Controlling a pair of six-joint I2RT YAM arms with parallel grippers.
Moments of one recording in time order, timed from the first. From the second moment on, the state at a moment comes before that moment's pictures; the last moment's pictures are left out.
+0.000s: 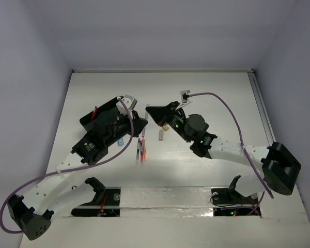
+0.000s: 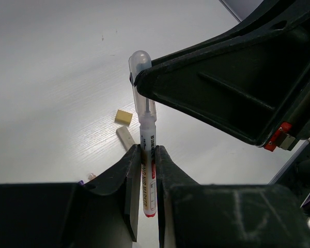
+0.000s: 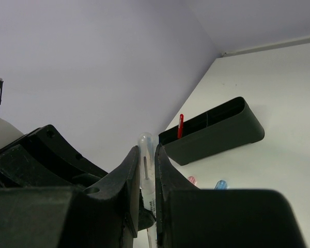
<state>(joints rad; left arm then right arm) -0.70 0.85 0.82 -0.22 0.05 -0.29 0.95 1.39 0.82 0.78 0.17 0.70</state>
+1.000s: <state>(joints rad) -0.67 0.81 0.81 -0.23 0.08 -0.32 0.99 1.39 0.81 0.80 0.21 0.66</state>
